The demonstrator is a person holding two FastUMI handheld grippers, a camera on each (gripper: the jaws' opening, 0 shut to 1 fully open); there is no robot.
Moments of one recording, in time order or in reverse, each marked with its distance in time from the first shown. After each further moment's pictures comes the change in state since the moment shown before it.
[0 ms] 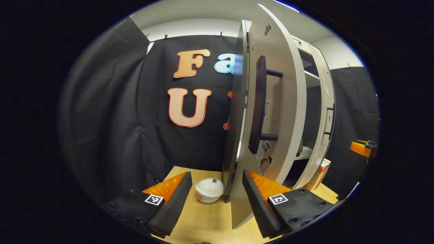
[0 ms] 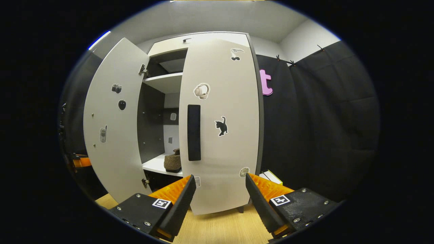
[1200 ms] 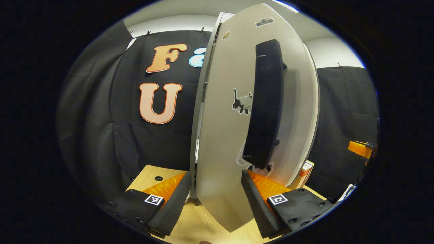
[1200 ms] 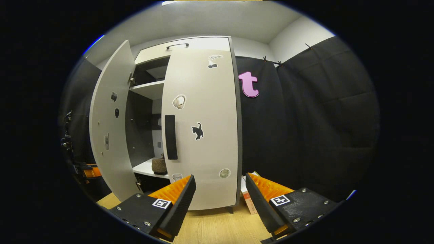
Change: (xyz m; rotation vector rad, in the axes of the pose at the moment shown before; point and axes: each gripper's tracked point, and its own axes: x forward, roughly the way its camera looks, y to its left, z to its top) left arm 0.047 -0.108 0.002 -0.001 0.009 -0.138; right arm -0.022 -0.058 0.006 0.040 -0.035 -0.071
